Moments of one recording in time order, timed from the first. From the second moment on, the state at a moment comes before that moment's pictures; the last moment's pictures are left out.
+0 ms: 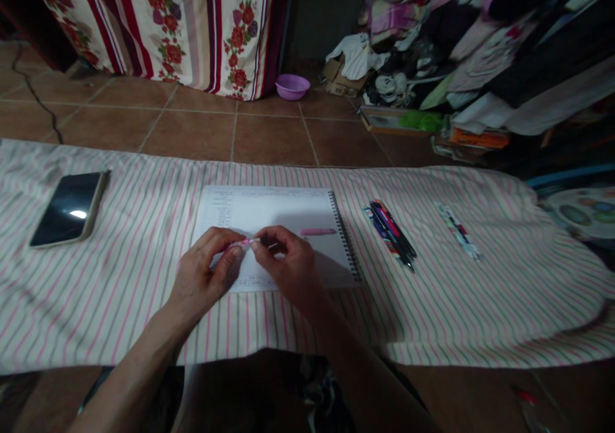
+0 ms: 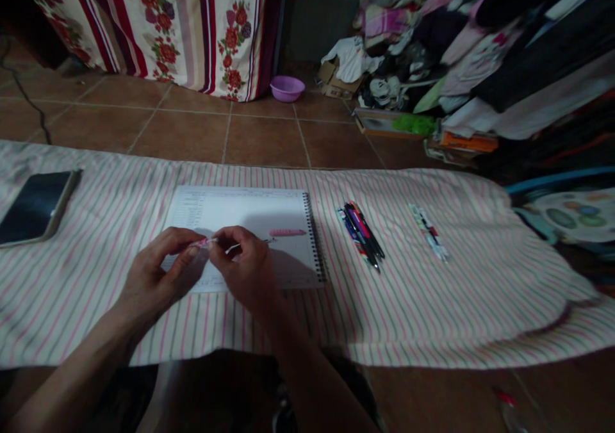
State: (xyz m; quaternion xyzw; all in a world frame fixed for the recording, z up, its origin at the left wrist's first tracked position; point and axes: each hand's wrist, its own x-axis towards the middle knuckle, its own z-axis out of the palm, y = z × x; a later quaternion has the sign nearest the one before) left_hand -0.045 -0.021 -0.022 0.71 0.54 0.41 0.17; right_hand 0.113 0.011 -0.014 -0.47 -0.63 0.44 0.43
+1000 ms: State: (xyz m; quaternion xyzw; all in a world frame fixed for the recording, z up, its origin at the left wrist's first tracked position) left_hand -0.045 -0.019 -0.026 0.69 0.57 0.39 0.21; right_hand 0.111 0.012 -0.027 -0.41 -0.74 0.28 0.45
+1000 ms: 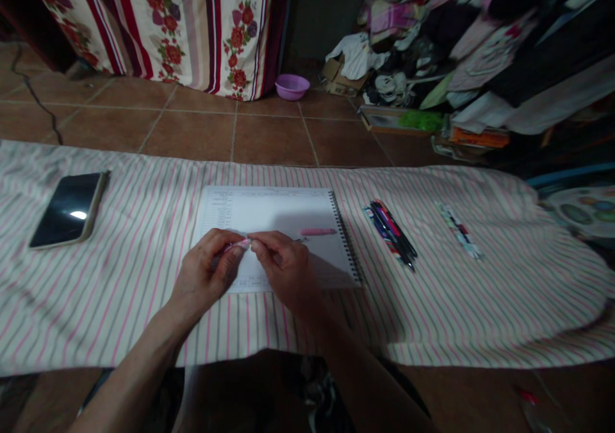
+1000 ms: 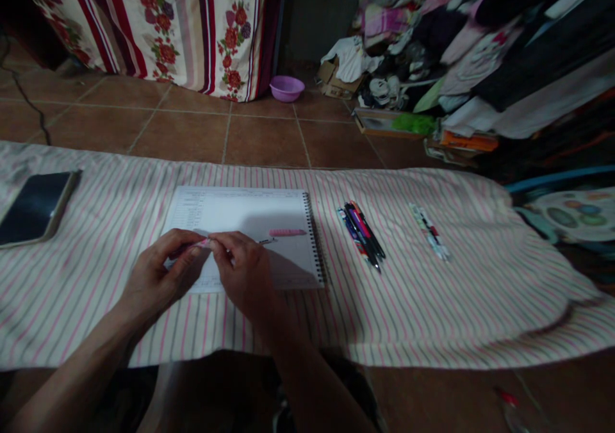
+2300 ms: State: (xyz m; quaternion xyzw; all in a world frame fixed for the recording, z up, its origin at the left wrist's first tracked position) left_hand -0.051 -0.017 -0.028 0.66 0.60 0.38 0.23; right_hand 0.156 0.023 -0.026 -0.50 -0.83 0.11 0.22
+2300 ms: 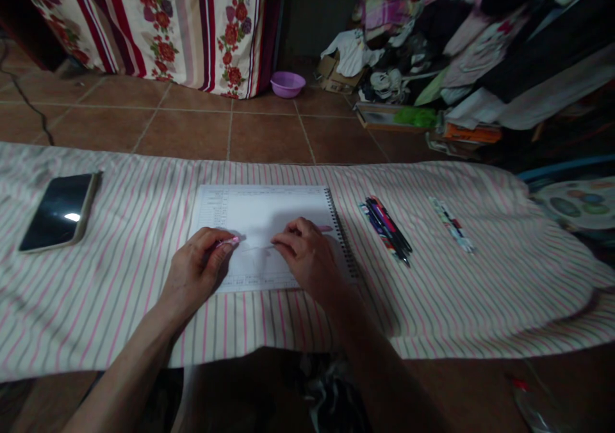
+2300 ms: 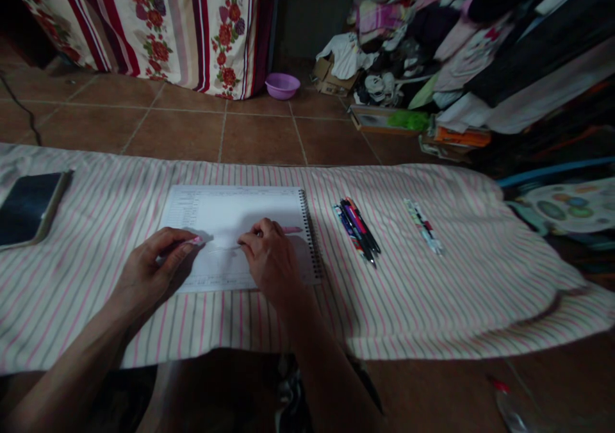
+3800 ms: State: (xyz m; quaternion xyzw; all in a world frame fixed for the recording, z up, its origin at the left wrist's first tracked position) left_hand -0.051 -0.019 -0.031 0.63 0.60 0.42 0.26; right_hand 0.137 0.016 -0.008 -0.43 -0.38 0.61 0.54
